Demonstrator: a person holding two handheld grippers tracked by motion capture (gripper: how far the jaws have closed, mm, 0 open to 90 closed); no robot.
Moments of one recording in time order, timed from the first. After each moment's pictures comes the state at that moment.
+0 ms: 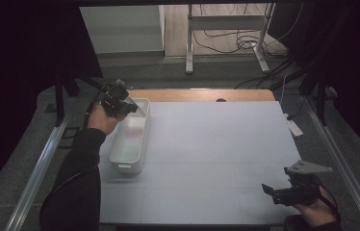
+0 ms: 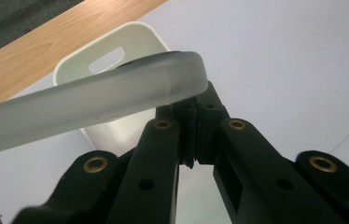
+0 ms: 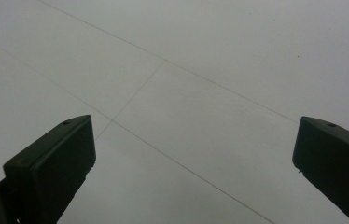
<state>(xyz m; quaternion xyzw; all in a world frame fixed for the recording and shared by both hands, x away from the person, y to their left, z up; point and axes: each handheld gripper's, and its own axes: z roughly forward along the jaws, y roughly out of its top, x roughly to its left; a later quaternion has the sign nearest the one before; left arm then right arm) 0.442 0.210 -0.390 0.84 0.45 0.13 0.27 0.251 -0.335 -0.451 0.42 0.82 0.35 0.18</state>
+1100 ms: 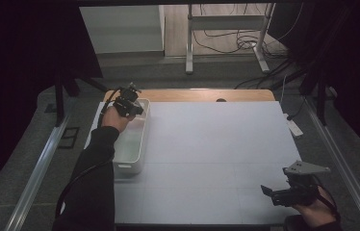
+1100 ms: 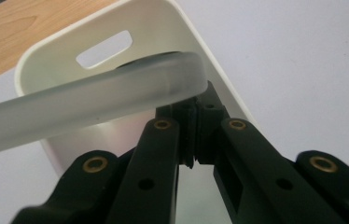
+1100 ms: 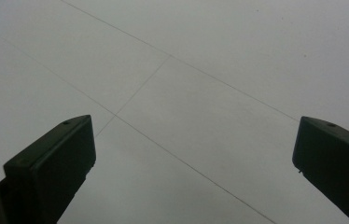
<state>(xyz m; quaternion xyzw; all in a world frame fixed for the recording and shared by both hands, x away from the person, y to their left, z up) 0.484 0.195 -0.438 0.83 0.49 0.11 0.23 0.251 -0.333 -0.452 0.41 0.83 0.34 0.18</state>
